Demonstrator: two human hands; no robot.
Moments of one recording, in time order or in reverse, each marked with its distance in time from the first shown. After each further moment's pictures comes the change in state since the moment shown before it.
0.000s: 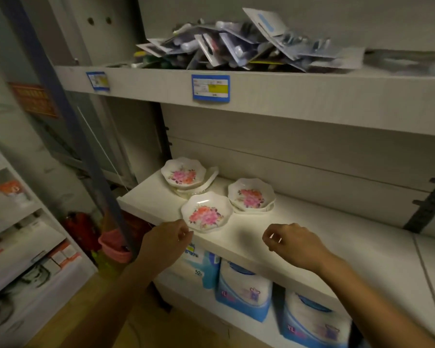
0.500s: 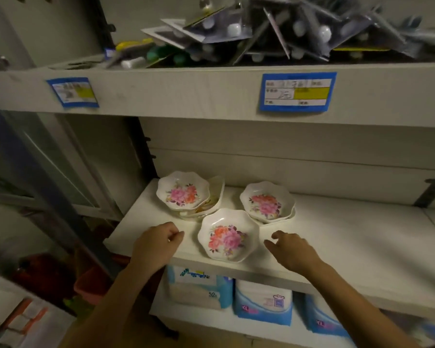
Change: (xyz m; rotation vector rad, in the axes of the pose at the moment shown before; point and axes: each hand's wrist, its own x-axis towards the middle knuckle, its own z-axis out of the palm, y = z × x) left_hand 0.141 -0.115 -0.020 -0.068 -0.125 0.093; right_hand 0.115 -0.069 0.066 0.150 -0.033 0.514
